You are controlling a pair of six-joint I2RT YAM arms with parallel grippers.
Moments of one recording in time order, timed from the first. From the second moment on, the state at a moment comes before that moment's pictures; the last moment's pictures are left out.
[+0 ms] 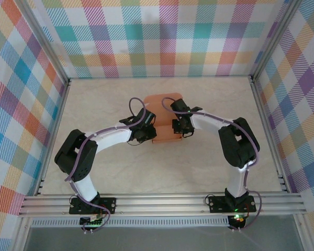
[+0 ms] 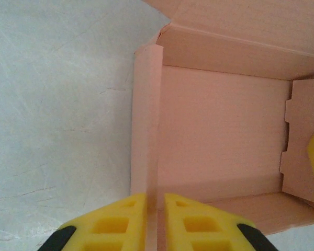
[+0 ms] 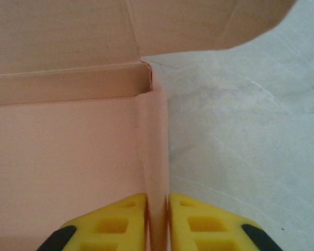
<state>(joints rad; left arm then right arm) -0.64 1.73 1.09 -0.38 -0.02 -0.87 0.58 1.91 1.29 -0.60 0.09 0.49</state>
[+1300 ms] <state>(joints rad) -0.64 1.73 1.09 -0.34 -0.01 -0.87 0.63 2.02 1.39 -0.74 0.34 0.52</state>
